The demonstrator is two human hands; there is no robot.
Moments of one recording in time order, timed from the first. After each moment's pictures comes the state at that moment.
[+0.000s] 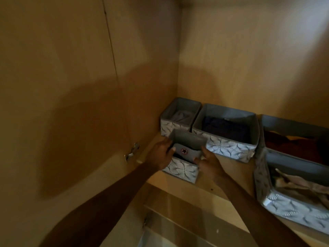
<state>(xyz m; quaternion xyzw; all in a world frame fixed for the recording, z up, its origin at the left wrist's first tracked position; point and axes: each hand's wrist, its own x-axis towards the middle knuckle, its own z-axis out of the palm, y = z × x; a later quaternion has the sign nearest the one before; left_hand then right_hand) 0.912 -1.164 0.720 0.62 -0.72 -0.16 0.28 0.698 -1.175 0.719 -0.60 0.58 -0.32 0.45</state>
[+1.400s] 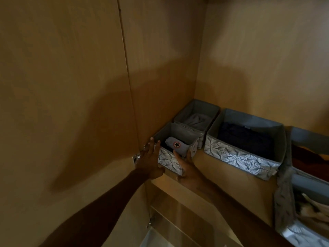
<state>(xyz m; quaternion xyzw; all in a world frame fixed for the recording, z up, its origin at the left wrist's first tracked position) 0.965 -1.161 0.688 0.74 -0.65 -0.08 0.13 0.769 -1.216 0.668 -0.85 0.37 -0.16 0.34</state>
